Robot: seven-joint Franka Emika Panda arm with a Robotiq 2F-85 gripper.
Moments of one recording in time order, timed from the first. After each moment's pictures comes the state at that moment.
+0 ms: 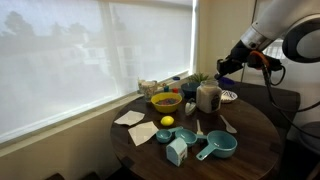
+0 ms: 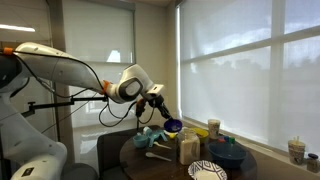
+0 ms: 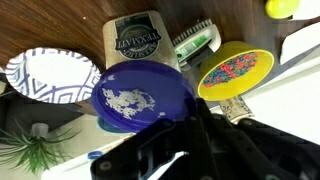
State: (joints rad) arm -0.03 -0.52 0.13 -2.48 -0.14 2.61 0.67
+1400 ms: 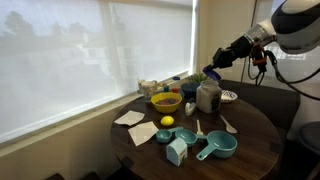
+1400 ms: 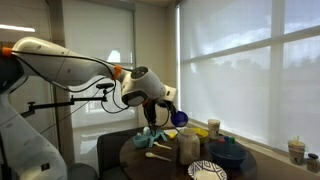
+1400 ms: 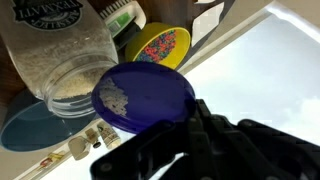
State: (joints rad) arm 0.35 -0.49 -0.27 -2.46 0.63 2.81 -0.12
